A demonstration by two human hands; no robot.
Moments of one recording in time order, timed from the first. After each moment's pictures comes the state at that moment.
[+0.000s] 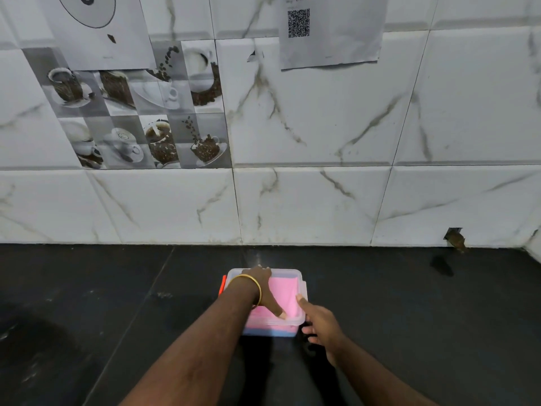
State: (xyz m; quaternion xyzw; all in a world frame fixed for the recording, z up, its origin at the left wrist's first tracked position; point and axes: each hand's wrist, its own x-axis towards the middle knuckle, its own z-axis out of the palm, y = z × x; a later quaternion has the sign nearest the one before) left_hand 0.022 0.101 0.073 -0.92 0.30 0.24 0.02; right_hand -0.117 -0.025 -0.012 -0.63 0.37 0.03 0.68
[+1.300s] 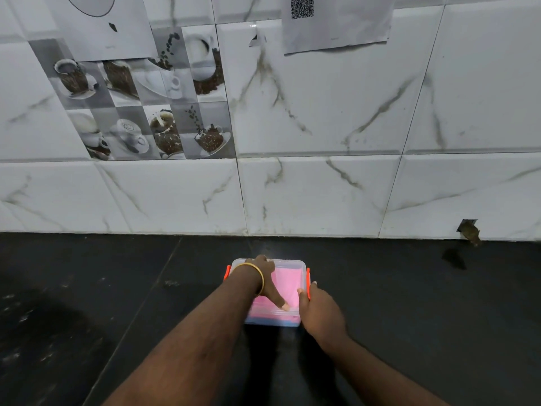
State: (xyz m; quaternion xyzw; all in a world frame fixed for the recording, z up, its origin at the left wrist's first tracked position) left_hand 0.021 0.102 0.074 -0.93 0.28 0.23 0.09; right_hand -0.109 -0.009 0.005 -0.92 0.27 -0.05 0.29
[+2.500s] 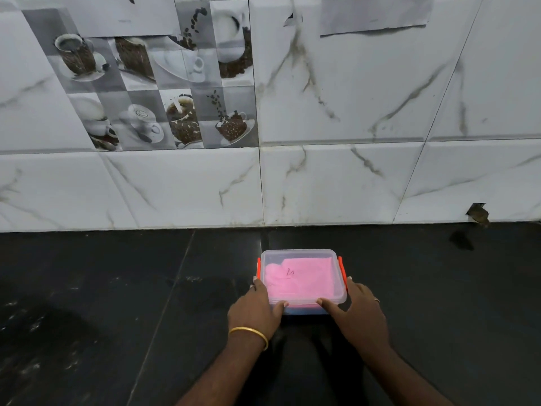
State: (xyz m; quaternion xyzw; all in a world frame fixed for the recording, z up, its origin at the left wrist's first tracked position) left_hand -0.028 0.218 0.019 -0.97 0.19 0.04 -0.11; right_hand -0.138 0.035 0.005 -0.89 0.34 -0.15 0.26
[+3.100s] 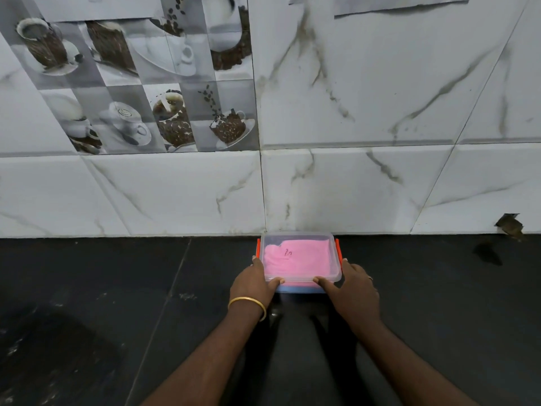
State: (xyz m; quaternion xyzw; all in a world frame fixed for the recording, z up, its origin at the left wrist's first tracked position) left_hand 0.074 0.172 0.031 -0.96 0.17 0.09 -0.19; right_hand -0.038 -0.002 0.021 -0.90 0.34 -0.13 0.25
